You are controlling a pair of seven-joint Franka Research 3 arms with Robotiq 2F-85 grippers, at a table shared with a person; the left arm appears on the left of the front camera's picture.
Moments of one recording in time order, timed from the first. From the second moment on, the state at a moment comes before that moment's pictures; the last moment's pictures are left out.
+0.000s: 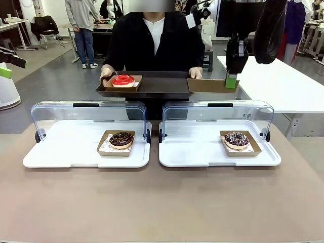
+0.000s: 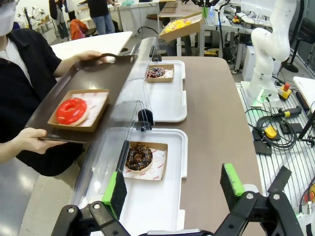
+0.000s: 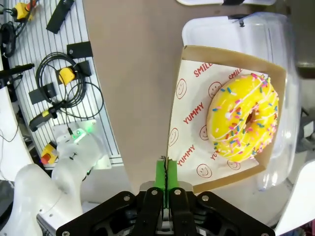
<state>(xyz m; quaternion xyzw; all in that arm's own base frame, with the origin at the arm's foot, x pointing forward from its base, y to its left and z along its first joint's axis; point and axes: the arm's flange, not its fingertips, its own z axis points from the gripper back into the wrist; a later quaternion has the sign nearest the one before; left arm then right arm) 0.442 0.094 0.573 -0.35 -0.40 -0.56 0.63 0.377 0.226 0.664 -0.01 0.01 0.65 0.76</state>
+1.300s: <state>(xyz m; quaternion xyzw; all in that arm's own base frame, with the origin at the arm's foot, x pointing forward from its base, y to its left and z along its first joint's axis) 0.442 0.094 0.573 -0.35 -0.40 -0.56 0.63 0.380 0.266 0.697 -0.06 -0.02 0.68 0.73</state>
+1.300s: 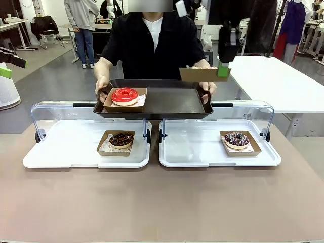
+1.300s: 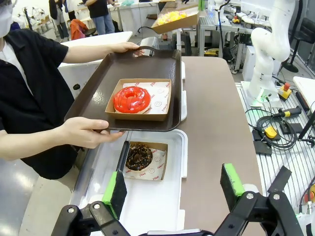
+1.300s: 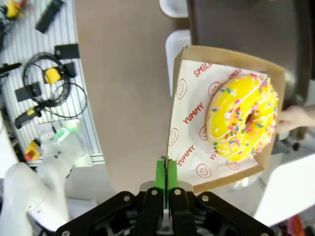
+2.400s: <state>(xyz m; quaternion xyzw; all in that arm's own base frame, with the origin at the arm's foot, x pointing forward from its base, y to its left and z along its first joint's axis) 0.442 0.094 0.574 -0.35 -0.40 -0.56 0.63 0.448 0.323 0.630 -0.10 -0.03 0.78 0.62</state>
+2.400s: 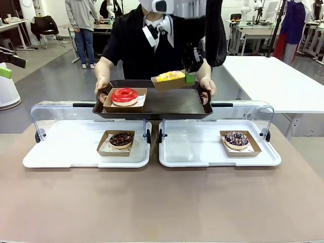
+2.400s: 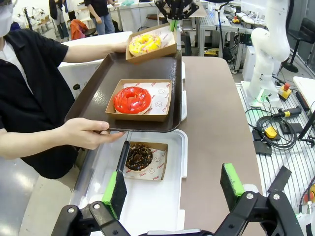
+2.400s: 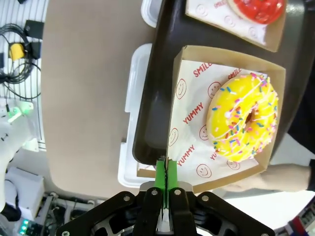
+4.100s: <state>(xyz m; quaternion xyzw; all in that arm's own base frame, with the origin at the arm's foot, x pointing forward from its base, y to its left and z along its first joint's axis) 0.442 0.094 0.574 -0.35 -0.40 -0.56 0.63 0.465 0.313 0.570 -0.06 -0.03 0.75 0.66</state>
